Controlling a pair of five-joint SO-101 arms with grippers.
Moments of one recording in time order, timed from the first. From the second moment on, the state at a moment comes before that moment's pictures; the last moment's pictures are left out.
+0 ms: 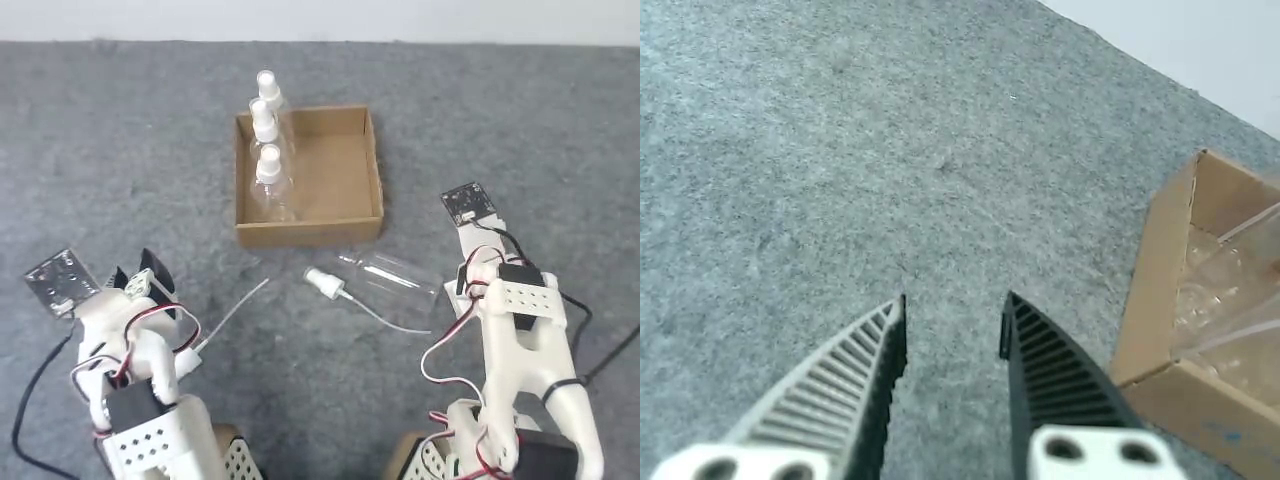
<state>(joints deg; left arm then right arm) -28.2 -94.5 89.5 51.9 20.3 5.0 -25.0 58.6 46.9 28.4</state>
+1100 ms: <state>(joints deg) -28.2 -94.5 89.5 51.9 20.2 2.5 -38.9 44.8 76.7 28.3</state>
